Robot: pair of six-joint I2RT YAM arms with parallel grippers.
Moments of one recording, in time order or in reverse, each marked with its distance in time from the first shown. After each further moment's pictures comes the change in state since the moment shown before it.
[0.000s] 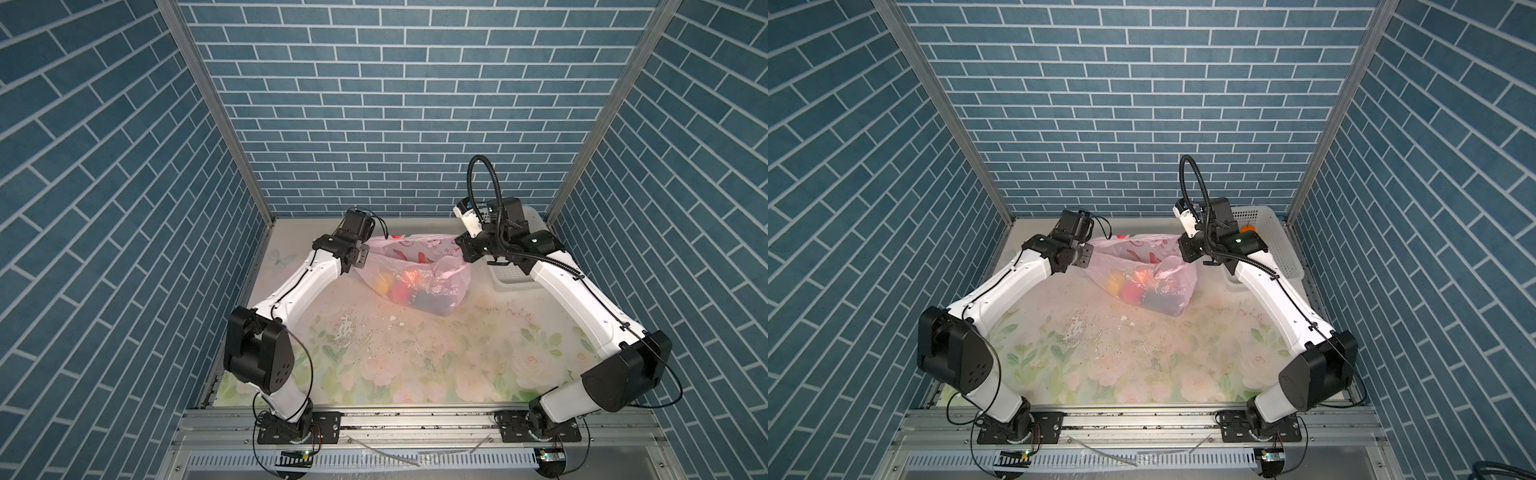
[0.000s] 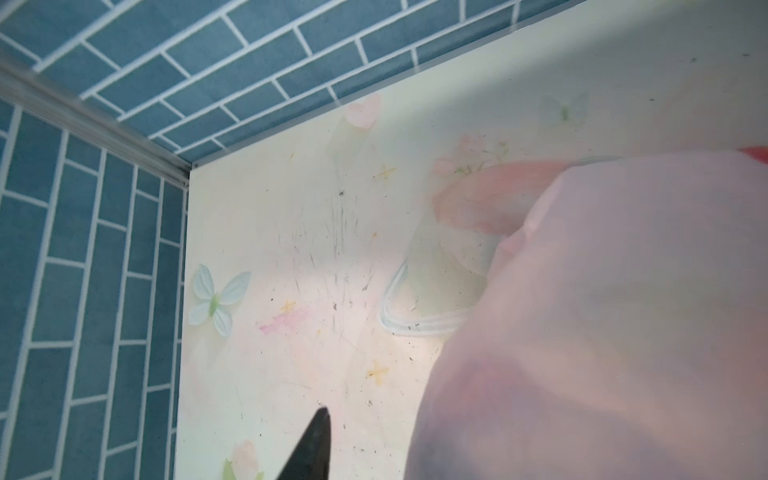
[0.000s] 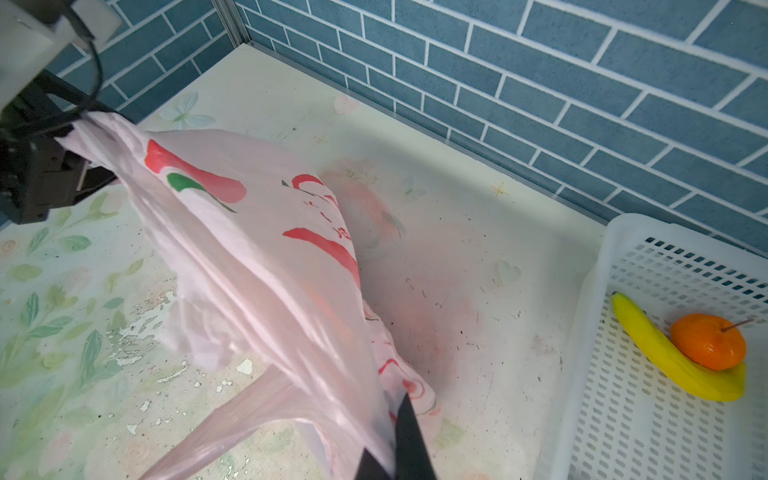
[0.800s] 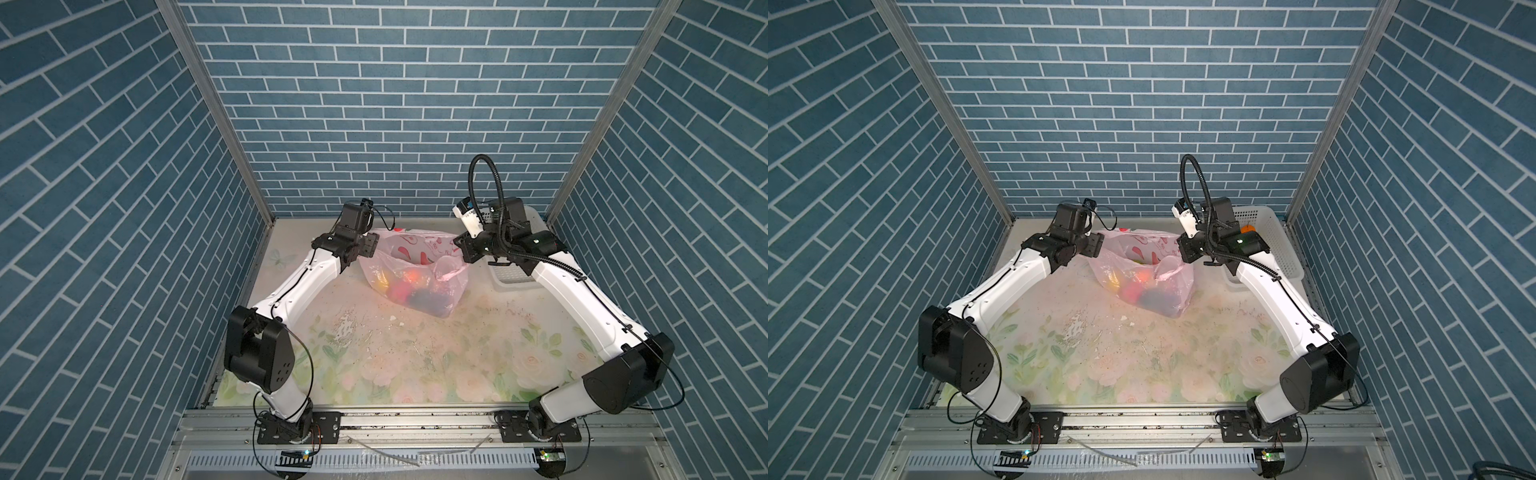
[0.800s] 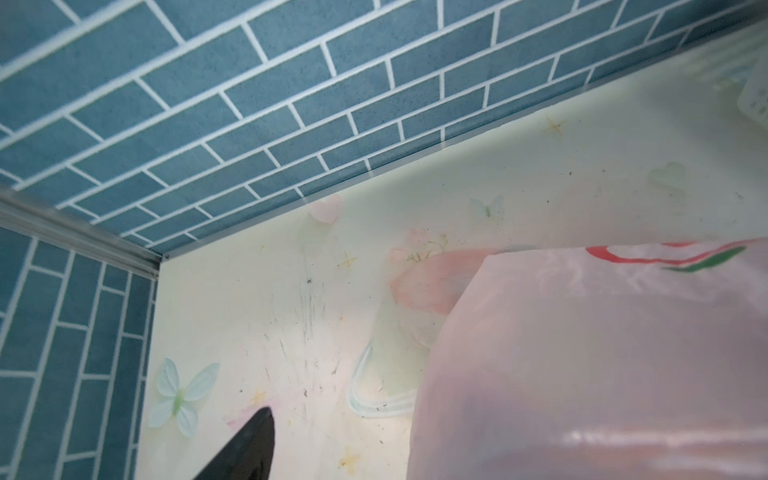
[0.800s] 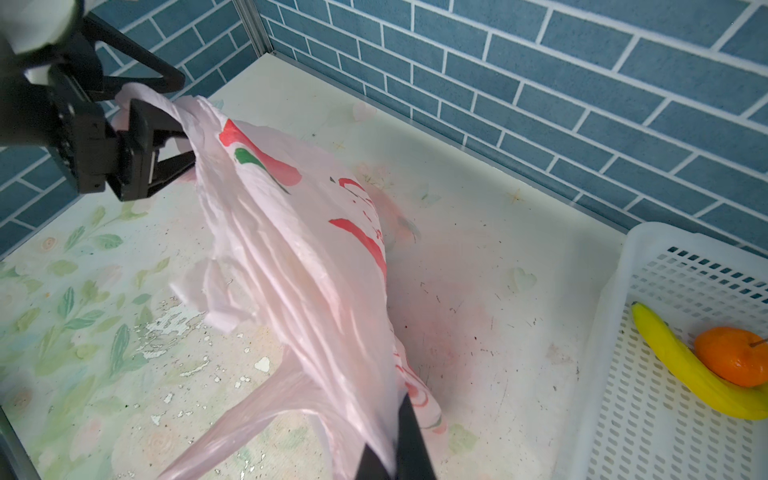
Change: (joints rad) left arm 0.006 0.028 0.015 0.222 0.101 0.084; right arm -0.002 -0.011 -0.005 0.002 -0.055 0.000
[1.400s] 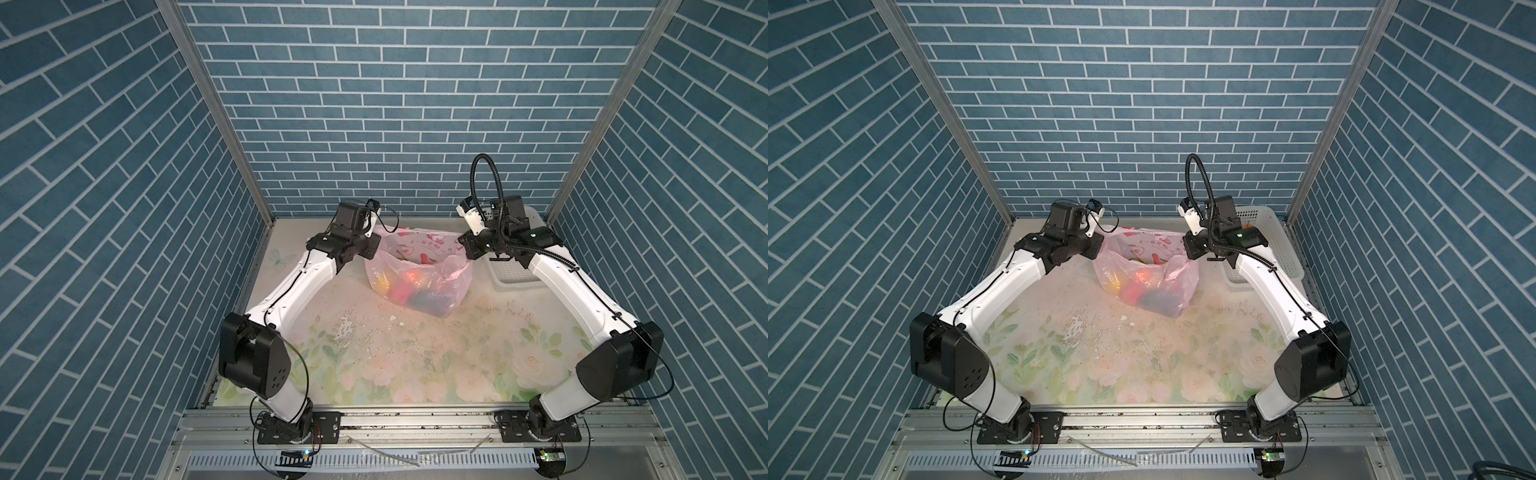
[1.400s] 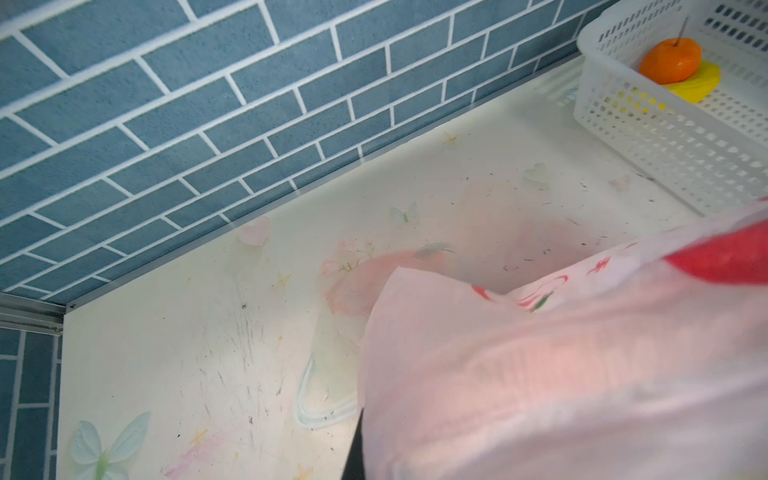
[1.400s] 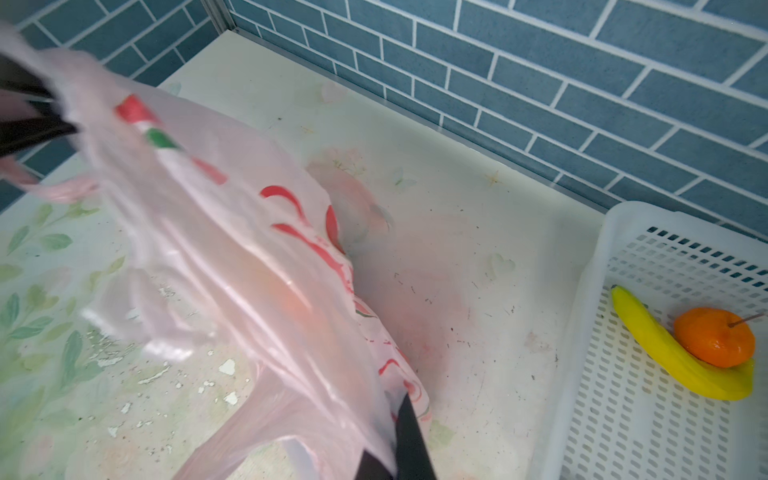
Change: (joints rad) left arm 0.010 -0.074 -0.001 -0.058 0.268 0.043; right arm -0.071 0.090 0.035 0.006 0.005 -0.033
